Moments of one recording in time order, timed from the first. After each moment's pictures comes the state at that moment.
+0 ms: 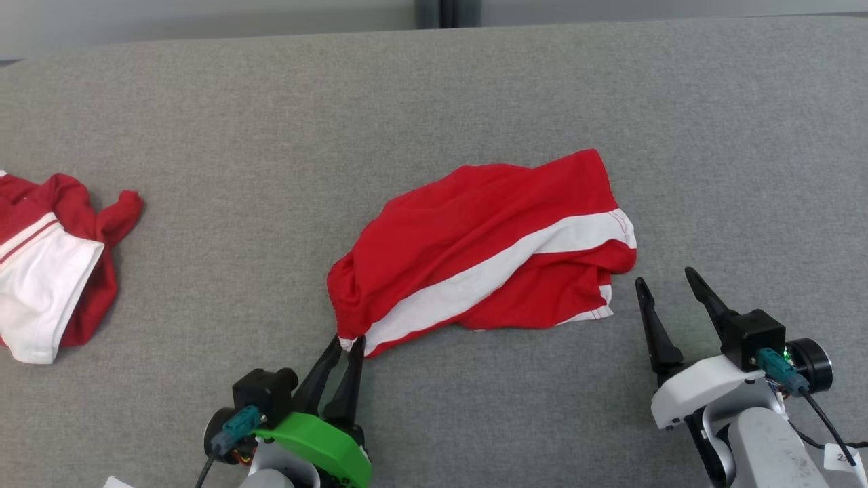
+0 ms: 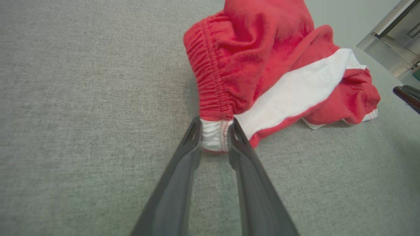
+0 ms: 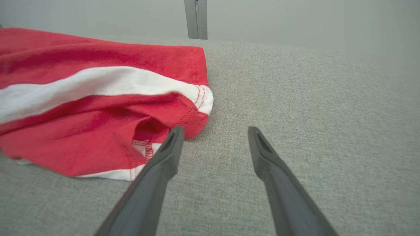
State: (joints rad) left arm -0.18 0.12 -0.45 0.43 -0.50 -0.13 -0.26; right arm -0.20 -0.05 -0.02 0.35 0.02 0.13 -0.26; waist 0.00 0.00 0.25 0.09
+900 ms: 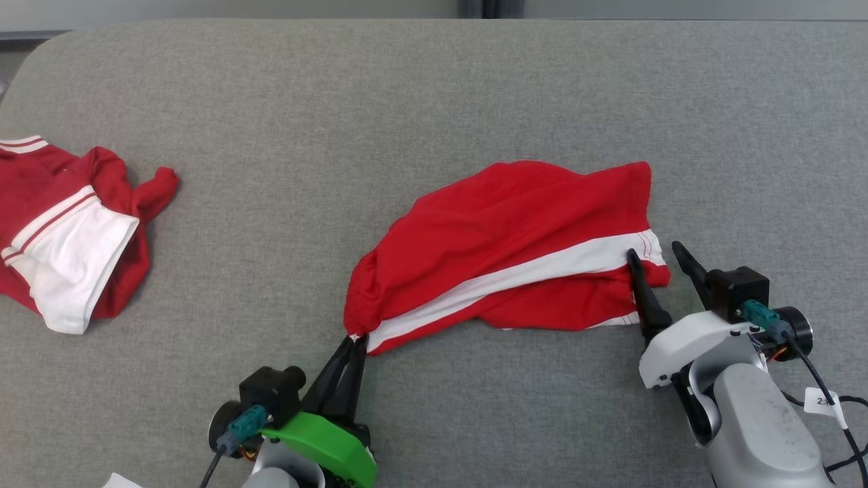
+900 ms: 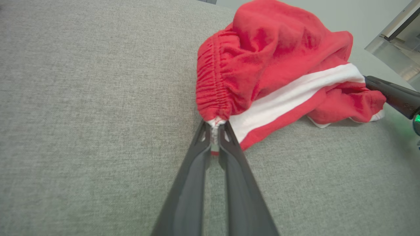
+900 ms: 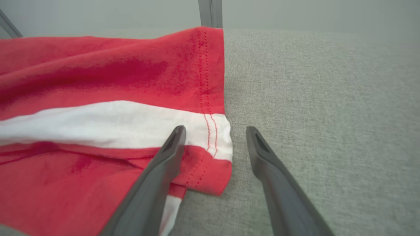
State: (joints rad) left arm -0.17 0.13 -0.48 0.39 -0.49 -0.13 -0.26; right arm -0.39 -0.05 -0.01 0.58 0.07 0.13 -0.26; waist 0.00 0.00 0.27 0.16
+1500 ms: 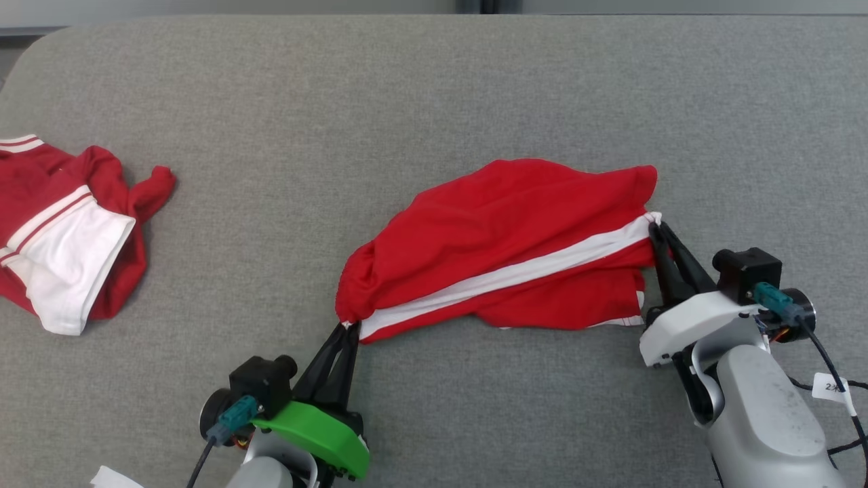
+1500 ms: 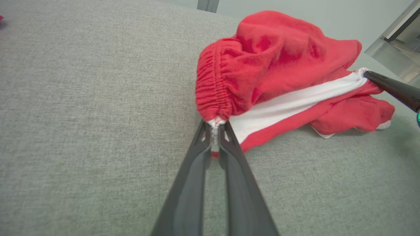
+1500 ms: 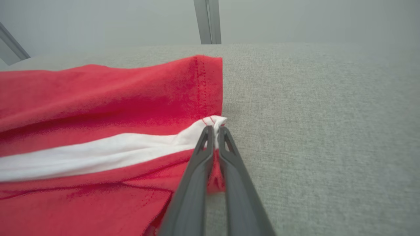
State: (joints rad) left arm -0.19 0.14 -0.46 0.38 -0.48 -0.13 -0.26; right arm -0.42 -0.05 -0.01 0.57 0.11 0.13 -0.26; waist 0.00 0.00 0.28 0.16
